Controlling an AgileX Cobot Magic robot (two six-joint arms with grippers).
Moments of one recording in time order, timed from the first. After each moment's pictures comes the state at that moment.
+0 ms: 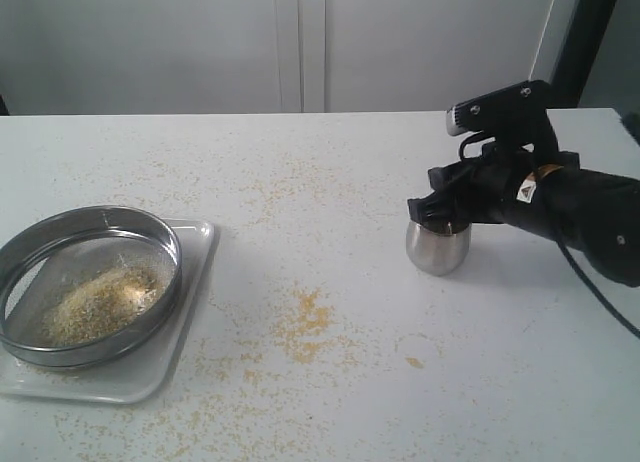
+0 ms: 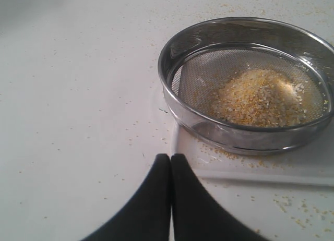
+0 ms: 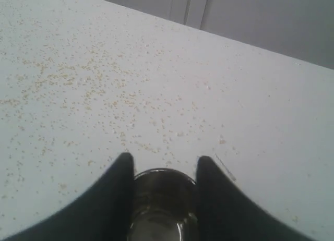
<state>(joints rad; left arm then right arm) 0.09 0.00 0.02 -0.15 0.43 0.23 0.32 1.58 -0.71 -0.03 -0.33 -0.05</state>
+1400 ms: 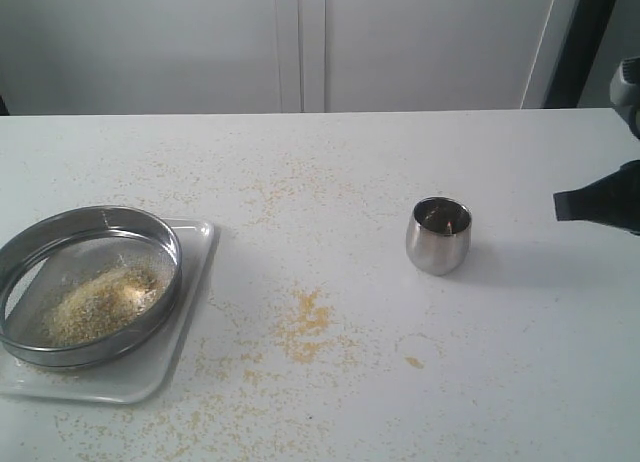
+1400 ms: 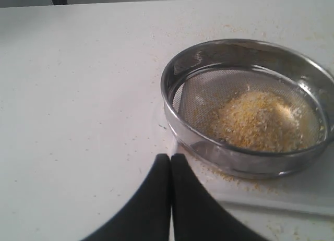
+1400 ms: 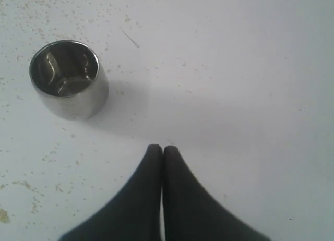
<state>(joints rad) 0.09 0.00 0.02 -0.17 0.37 0.18 0.10 1.12 -0.72 -0.03 0.43 0.00</state>
